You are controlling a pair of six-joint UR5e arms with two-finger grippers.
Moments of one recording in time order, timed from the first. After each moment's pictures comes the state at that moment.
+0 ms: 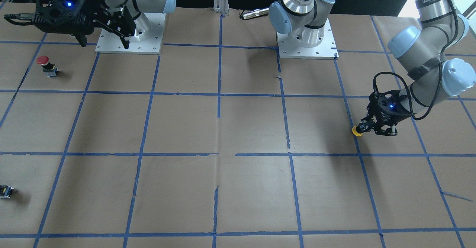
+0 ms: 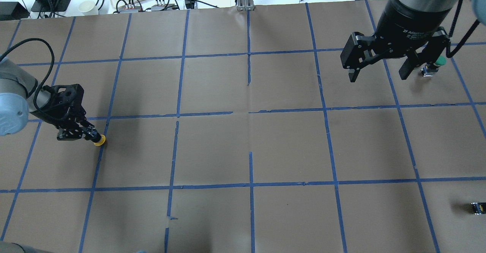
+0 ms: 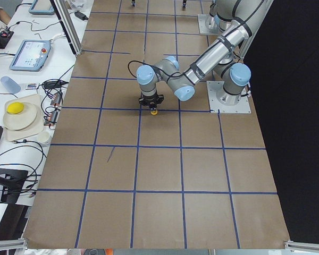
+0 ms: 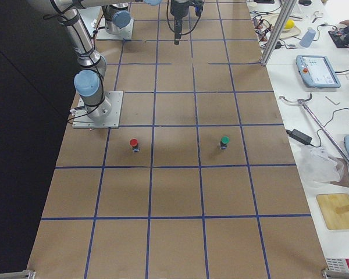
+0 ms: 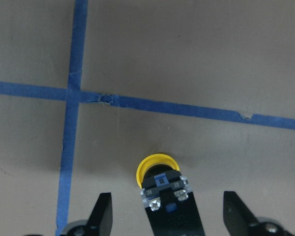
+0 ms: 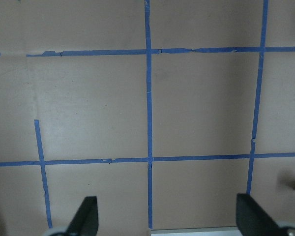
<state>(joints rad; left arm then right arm) -1.01 -1.80 -1.97 -1.16 1.42 1.97 1.57 -1.64 1.52 -1.38 -1.60 0.01</state>
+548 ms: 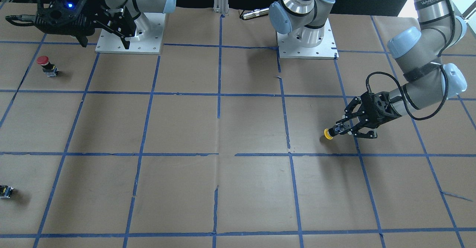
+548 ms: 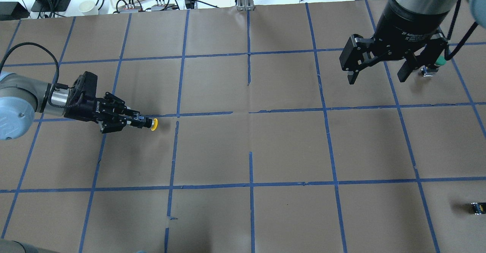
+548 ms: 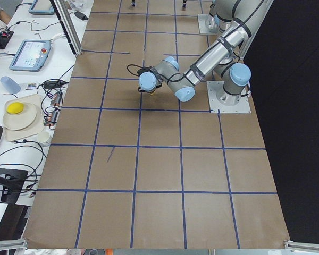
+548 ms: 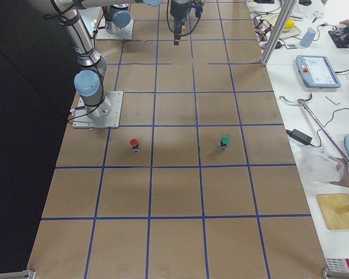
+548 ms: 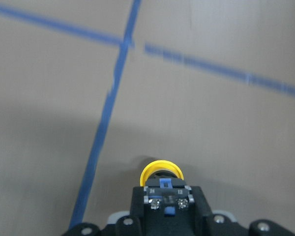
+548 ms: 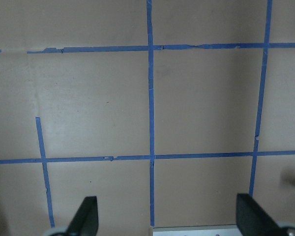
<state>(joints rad) -1.01 -1.82 -2.03 -1.40 0.81 1.93 1.57 -1.64 1.53 -1.37 -1.59 0.01</state>
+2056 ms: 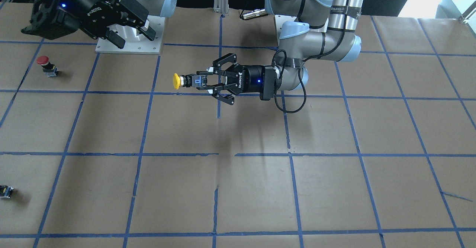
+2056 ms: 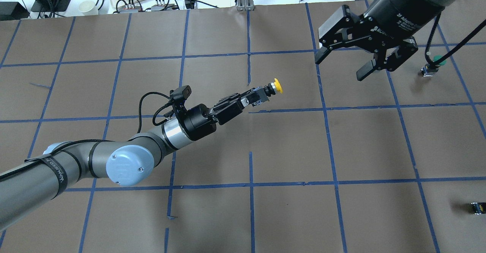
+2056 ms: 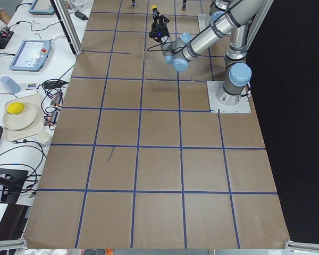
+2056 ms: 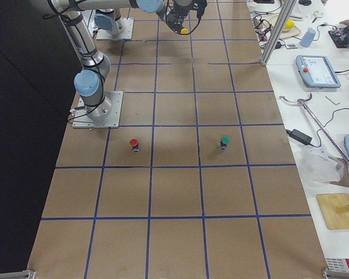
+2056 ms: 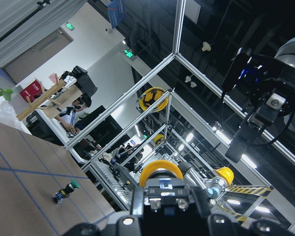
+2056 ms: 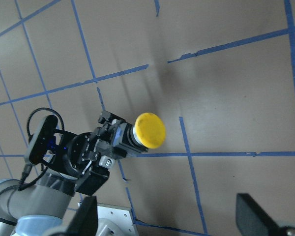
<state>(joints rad) -1.70 -1.81 -2.23 -1.54 -0.54 1.63 1.42 -1.65 1.53 -1.30 -1.01 0.02</state>
